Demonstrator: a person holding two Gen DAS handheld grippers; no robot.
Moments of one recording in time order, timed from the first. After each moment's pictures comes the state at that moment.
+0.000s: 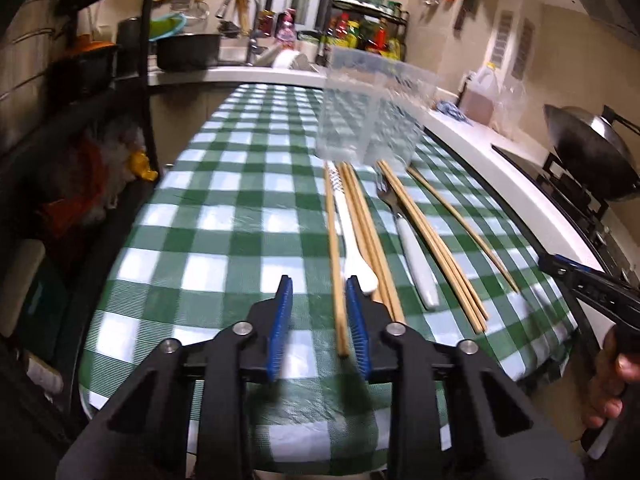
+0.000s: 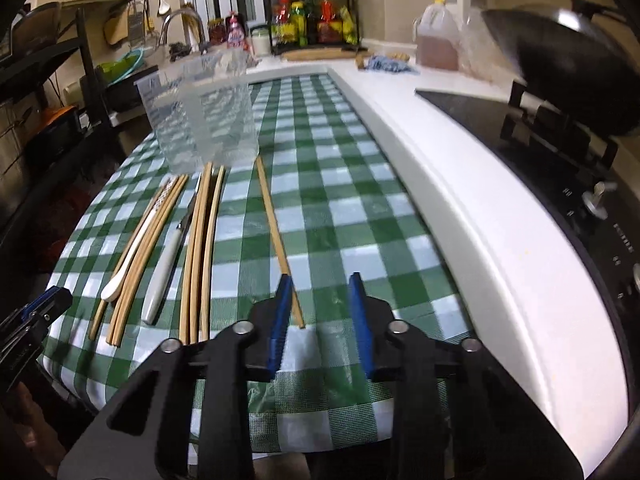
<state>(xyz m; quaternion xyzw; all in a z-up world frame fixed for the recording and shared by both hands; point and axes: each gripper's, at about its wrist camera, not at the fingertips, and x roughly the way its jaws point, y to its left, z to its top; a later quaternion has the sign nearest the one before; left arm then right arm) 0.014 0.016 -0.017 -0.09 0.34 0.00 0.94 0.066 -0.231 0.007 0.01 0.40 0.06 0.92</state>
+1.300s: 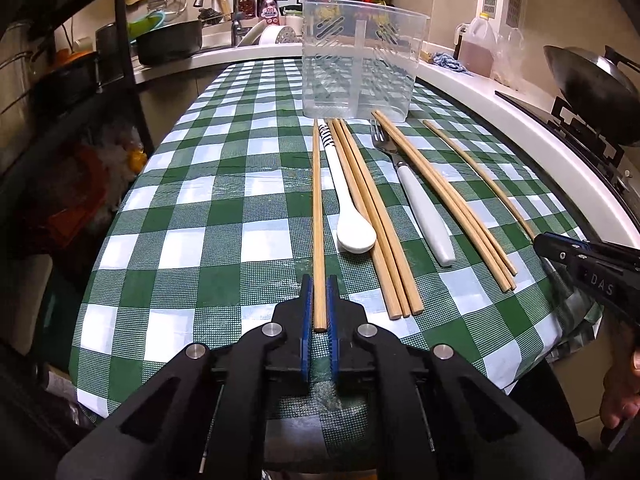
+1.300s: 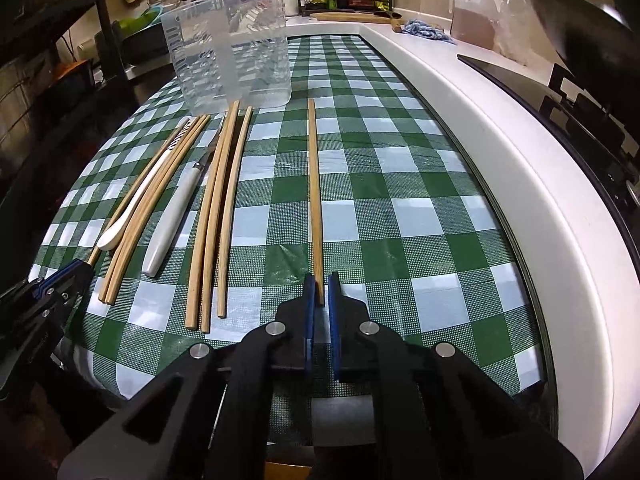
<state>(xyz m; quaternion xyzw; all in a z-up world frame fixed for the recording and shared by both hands) 0.021 0.000 -0.043 -0.03 0.39 0.02 0.92 0.068 -0.203 -0.025 -0.02 0.44 0.09 0.89</state>
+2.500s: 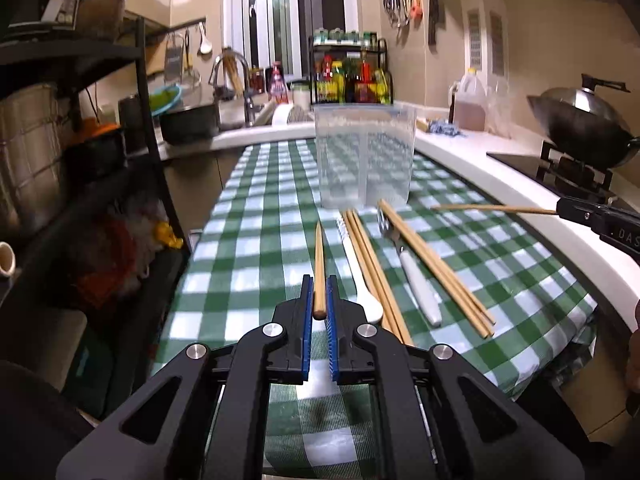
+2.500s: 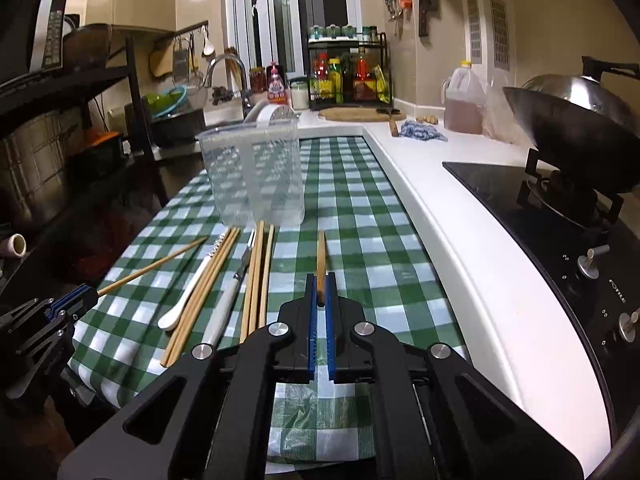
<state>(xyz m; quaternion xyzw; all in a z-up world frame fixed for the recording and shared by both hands) -0.015 0.006 0.022 0.01 0.26 0.04 0.97 0.032 -0.220 0.059 0.00 0.28 0.11 0.95</state>
